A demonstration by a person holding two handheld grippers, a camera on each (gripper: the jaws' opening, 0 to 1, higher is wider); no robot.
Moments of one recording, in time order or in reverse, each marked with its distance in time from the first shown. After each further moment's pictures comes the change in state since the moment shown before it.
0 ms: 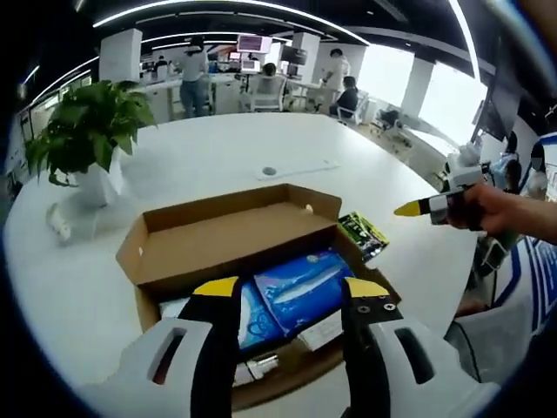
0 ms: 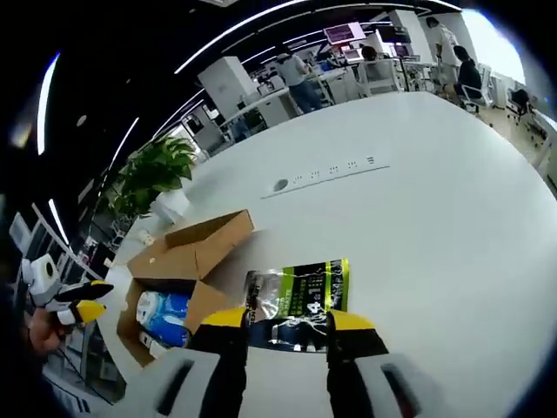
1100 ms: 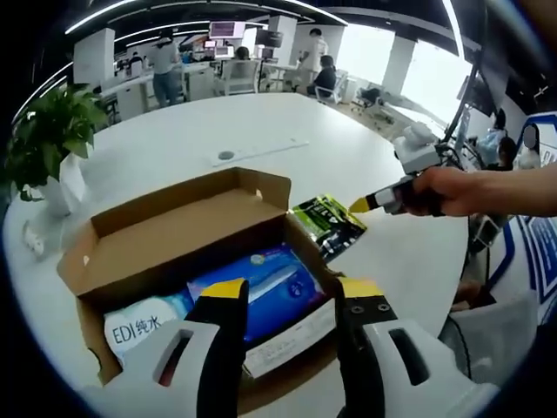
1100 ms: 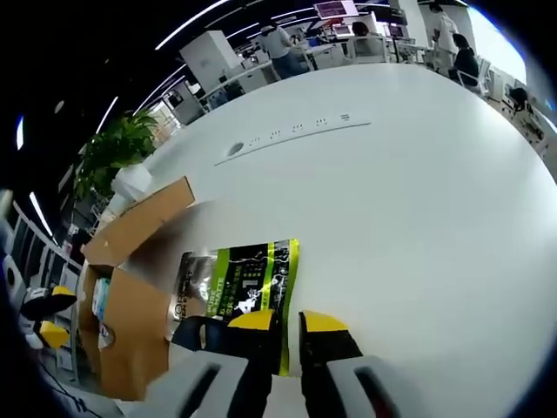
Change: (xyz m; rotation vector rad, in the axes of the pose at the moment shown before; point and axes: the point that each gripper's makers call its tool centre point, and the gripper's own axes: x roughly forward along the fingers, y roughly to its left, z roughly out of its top) left arm 0.054 -0.071 -0.016 0.079 0.090 -0.082; right arm 0.055 -0.071 -0.022 0.028 0.145 -0.093
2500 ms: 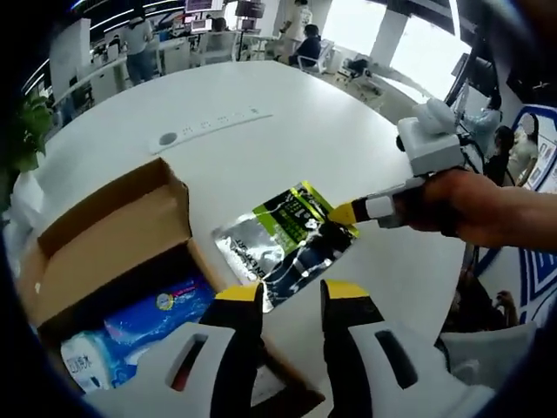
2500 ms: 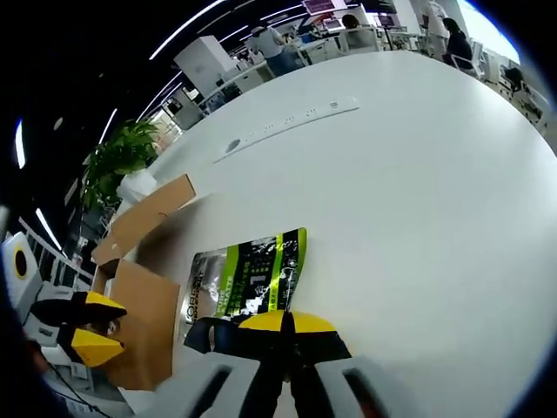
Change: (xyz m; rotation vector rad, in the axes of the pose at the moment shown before) left arm 0.084 -0.074 0.004 0.032 0.159 -0.078; right arm 0.012 -0.017 -0.014 0.054 0.014 0.032
